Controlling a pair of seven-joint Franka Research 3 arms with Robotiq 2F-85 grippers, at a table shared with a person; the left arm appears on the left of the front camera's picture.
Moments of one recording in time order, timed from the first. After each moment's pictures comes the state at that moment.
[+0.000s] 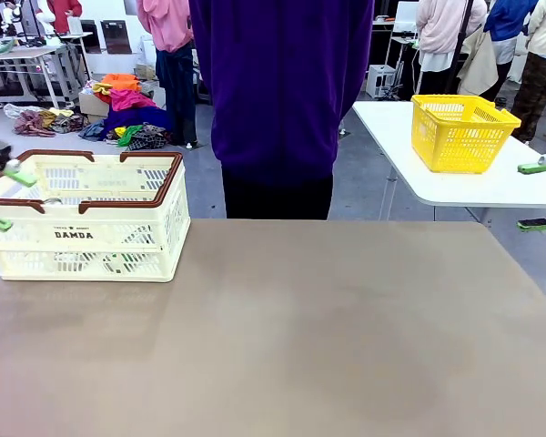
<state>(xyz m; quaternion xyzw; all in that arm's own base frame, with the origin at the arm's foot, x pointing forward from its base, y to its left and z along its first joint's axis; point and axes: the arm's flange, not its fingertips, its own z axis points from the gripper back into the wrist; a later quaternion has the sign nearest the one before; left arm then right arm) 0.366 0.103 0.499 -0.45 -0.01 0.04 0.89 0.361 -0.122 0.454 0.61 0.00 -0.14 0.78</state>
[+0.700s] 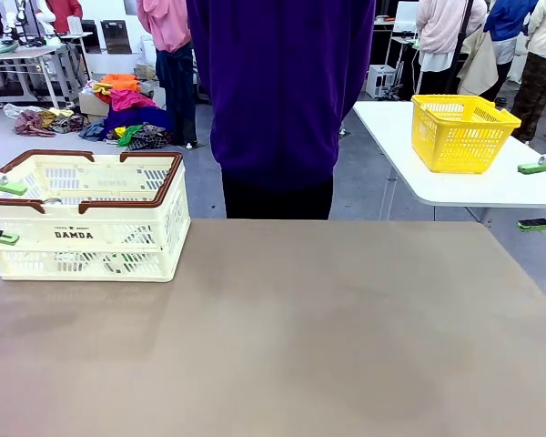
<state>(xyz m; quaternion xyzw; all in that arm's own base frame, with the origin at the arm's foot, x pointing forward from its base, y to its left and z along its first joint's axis) 0.355 0.126 0.451 -0.54 -0.04 0.07 0.84 0.361 -0.122 0.454 0.61 0.00 -0.14 0.78</state>
